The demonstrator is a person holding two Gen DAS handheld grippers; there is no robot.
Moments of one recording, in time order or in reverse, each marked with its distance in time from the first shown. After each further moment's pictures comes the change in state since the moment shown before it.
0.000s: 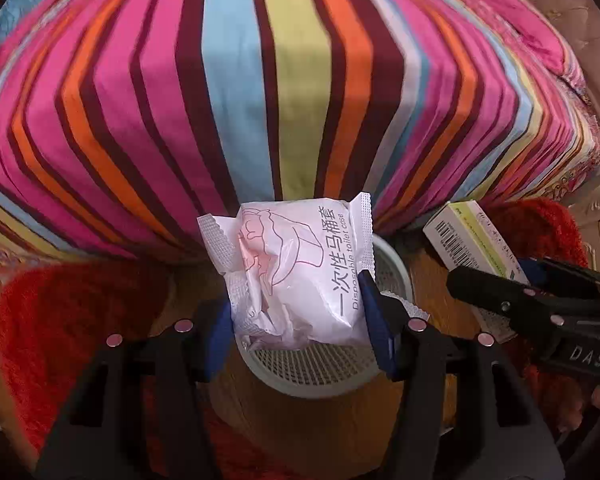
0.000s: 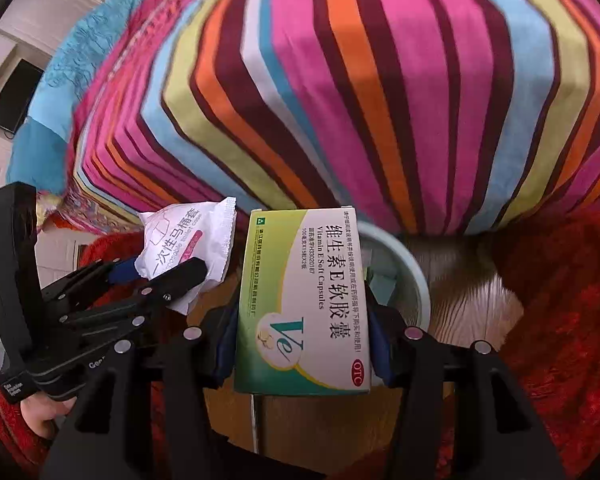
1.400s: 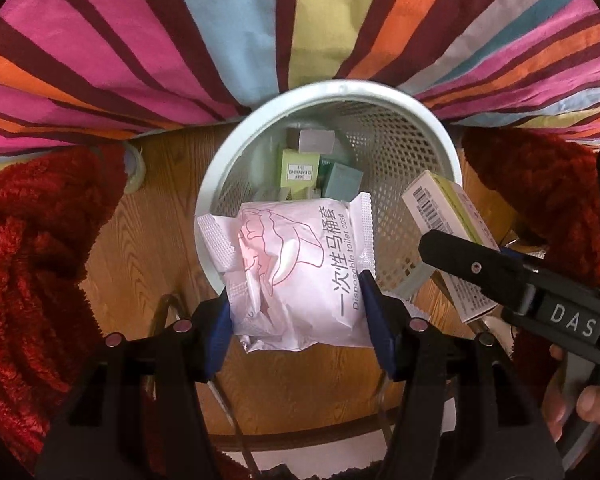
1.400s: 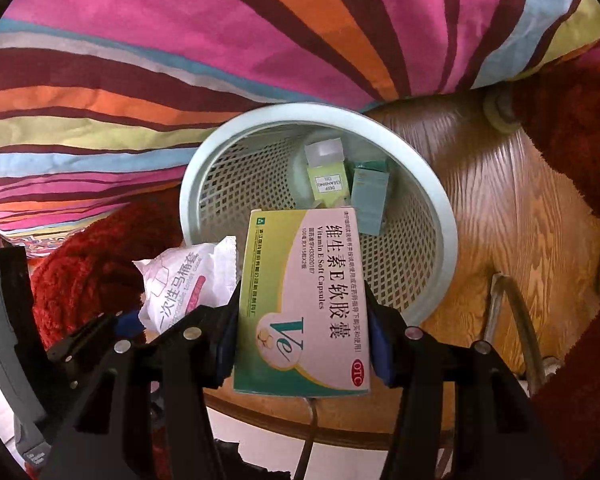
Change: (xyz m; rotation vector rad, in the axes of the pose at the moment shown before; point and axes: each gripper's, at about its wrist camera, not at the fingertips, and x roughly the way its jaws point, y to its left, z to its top) left arm 0.121 0.011 -0.015 -0.097 0.508 -0.008; right arm 0.125 -0.059 -0.005 0.341 0.407 -0.016
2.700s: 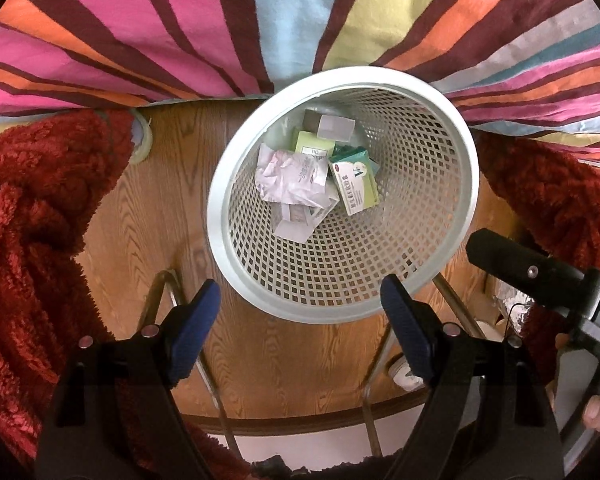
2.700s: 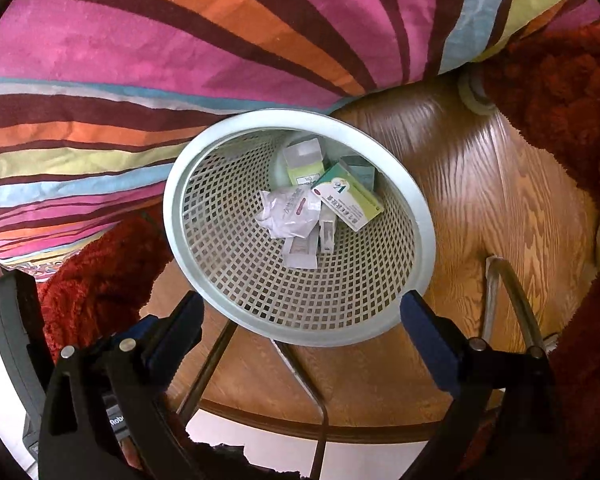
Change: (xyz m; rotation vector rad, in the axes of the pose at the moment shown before) left arm 0.007 0.017 -0.003 -0.096 0.042 -0.017; right arm -0.005 -0.016 -0.004 0.095 -0.014 -0.016
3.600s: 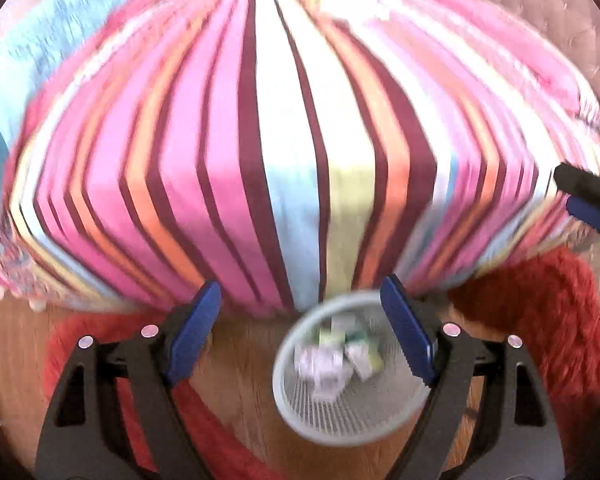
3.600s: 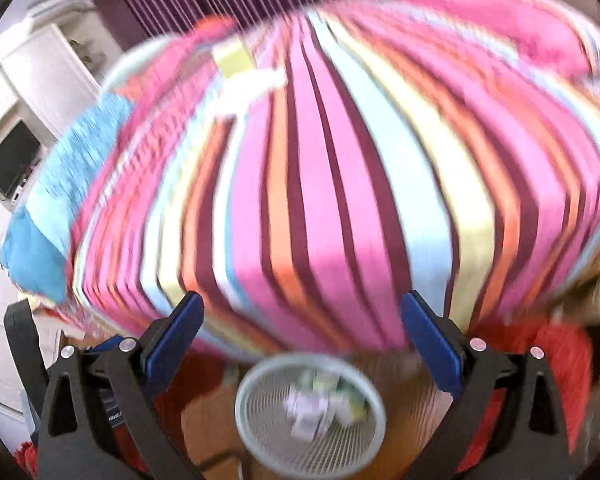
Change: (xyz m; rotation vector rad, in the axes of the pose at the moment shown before) left arm -0.174 -0.020 -0.046 0.148 -0.813 0.093; right arm -0.221 0.053 -0.031 -0.369 -0.833 0.075
